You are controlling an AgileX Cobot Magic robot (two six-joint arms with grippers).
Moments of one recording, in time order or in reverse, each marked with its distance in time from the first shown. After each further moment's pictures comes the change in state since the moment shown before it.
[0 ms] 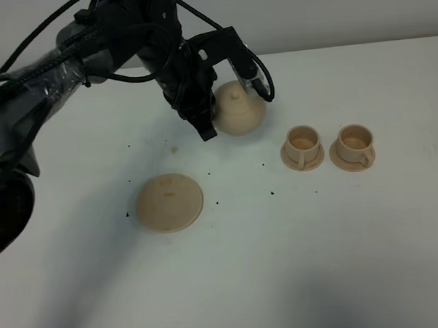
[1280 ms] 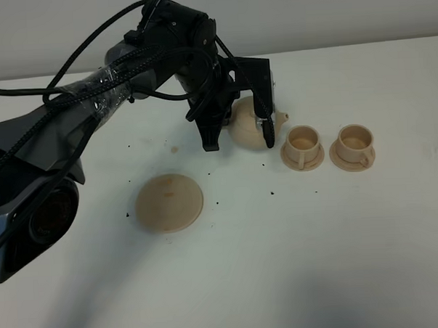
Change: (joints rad) left arm -0.062 0.113 -0.075 0.138 -0.073 0.262; right arm 0.000 0.000 0.000 0.034 0.000 0.000
